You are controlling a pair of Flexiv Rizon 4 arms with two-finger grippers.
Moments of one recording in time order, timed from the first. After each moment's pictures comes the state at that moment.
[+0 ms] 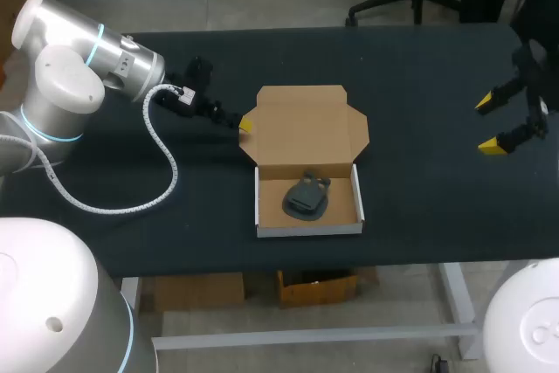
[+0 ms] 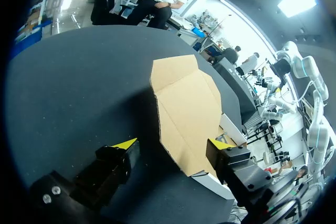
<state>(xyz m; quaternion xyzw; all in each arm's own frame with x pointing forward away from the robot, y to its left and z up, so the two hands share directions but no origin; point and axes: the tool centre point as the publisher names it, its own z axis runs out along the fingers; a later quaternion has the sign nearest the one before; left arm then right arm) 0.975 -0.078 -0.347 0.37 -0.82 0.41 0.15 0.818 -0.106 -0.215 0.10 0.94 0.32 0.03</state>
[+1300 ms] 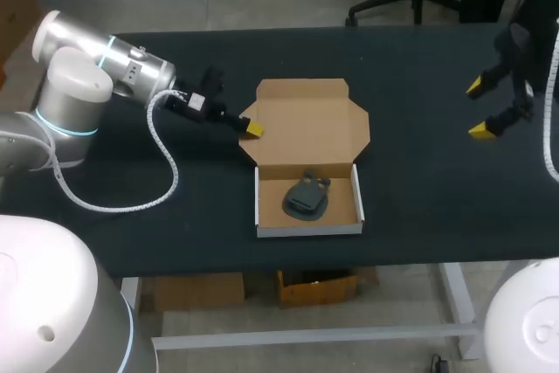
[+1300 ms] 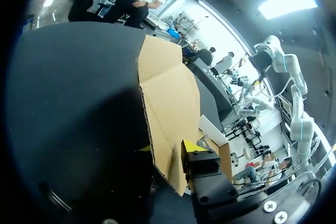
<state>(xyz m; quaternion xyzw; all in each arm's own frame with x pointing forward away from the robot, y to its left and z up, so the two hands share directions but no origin) 0.960 -0.112 -0.349 0.30 -0.80 0.46 0.23 0.844 -0.096 -0.205 0.09 0.95 0.28 0.04</state>
